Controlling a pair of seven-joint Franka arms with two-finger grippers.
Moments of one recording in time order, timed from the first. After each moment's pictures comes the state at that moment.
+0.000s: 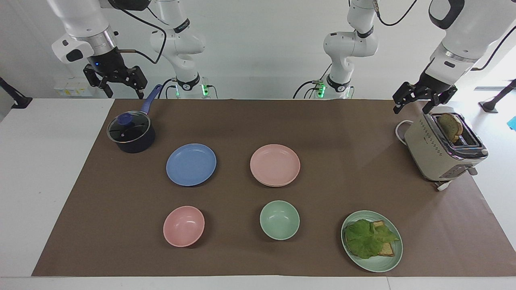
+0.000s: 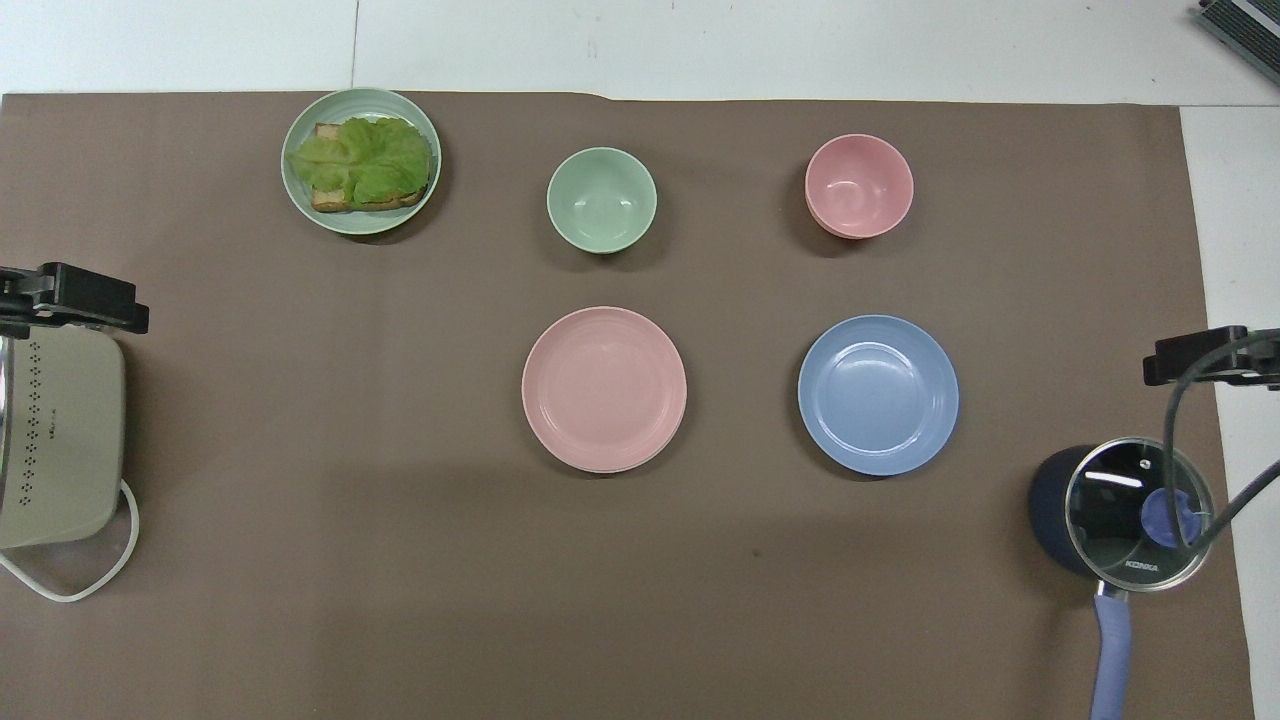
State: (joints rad) left arm -0.12 0.00 0.08 -1.55 -0.05 1.55 -0.01; right arm -0.02 -0.11 -0.03 -1.64 -0.02 1.54 0.02
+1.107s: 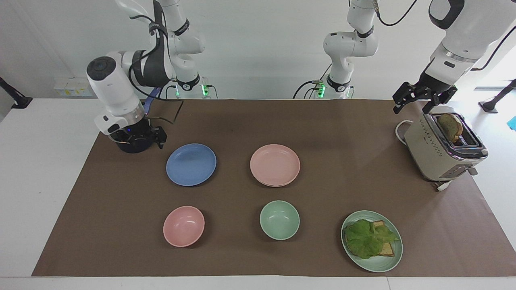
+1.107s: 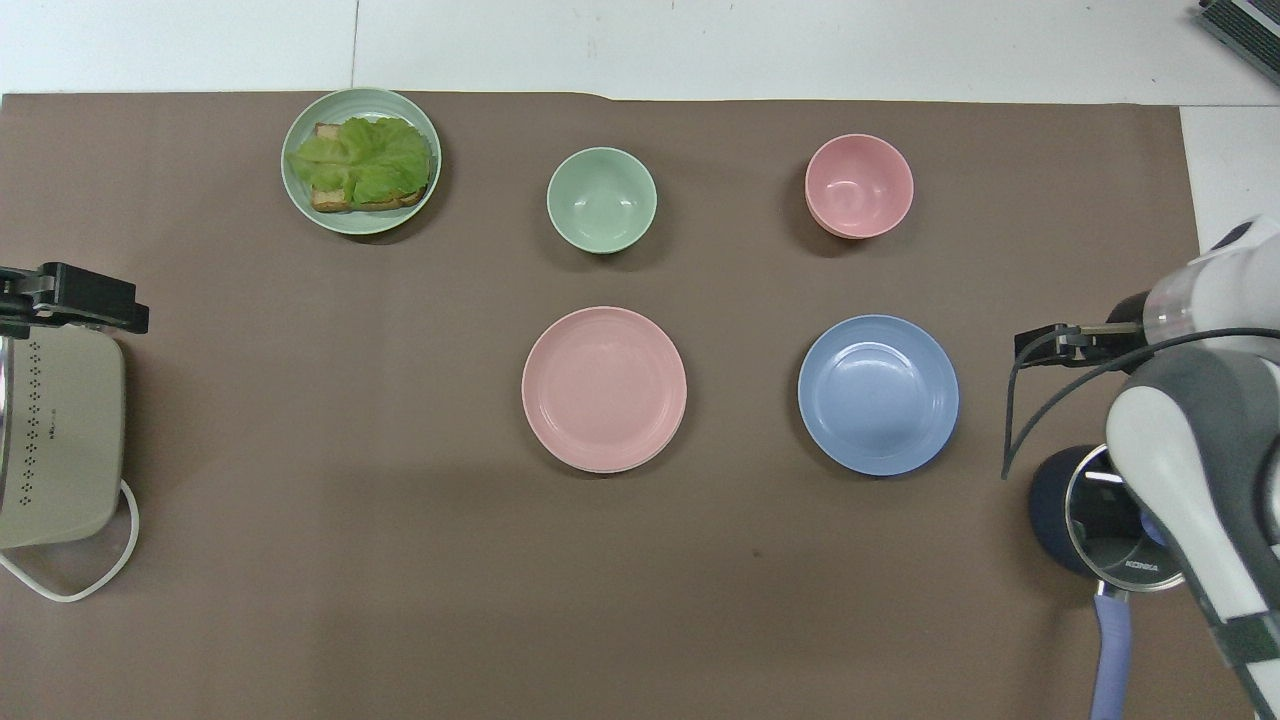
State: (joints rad) left arm -0.12 0.00 0.08 -1.55 -0.05 1.55 -0.01; right arm 0.00 0.06 -0.03 -2.05 -0.01 2.11 -0.01
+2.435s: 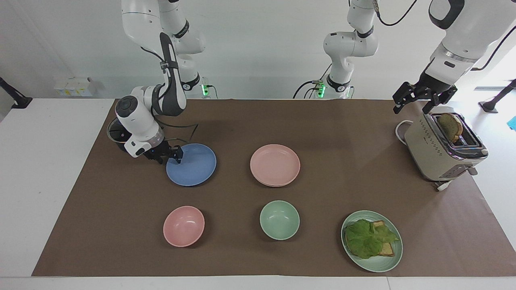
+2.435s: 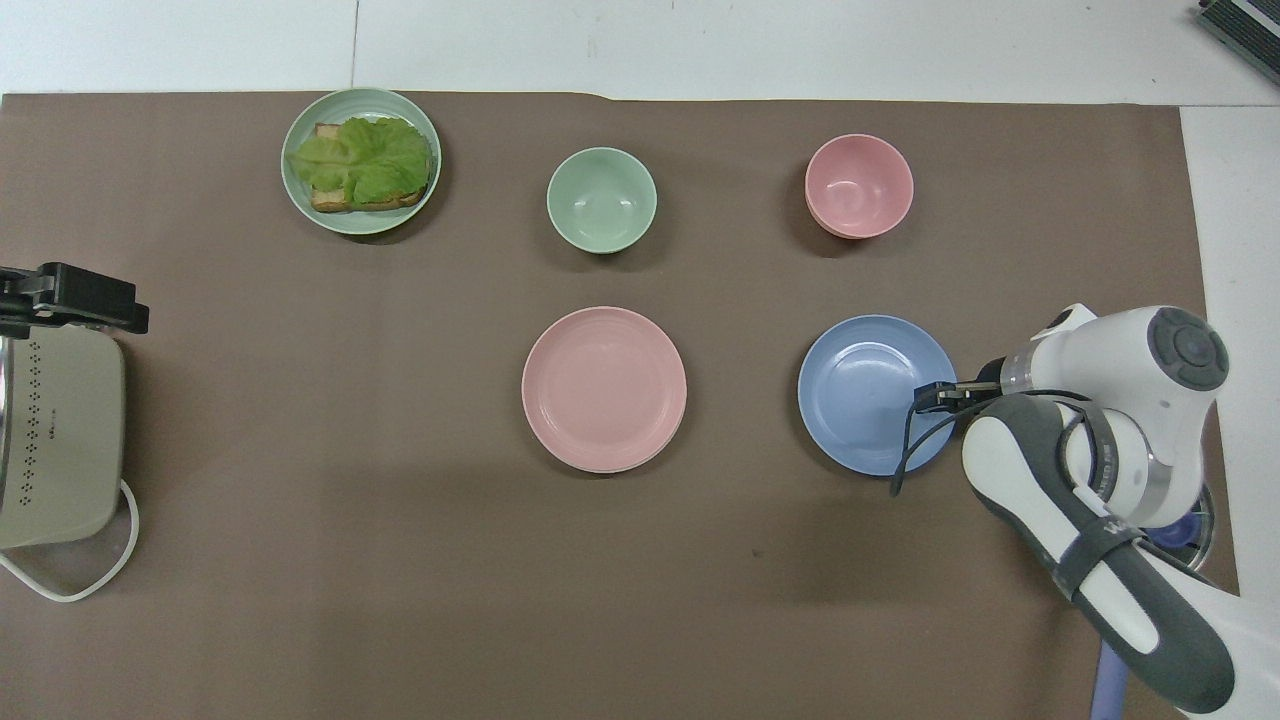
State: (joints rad) left arm -0.12 0.00 0.08 -1.55 -0.05 1.55 -0.01; right arm 0.01 0.16 -0.03 -2.25 0.14 2.36 -0.10
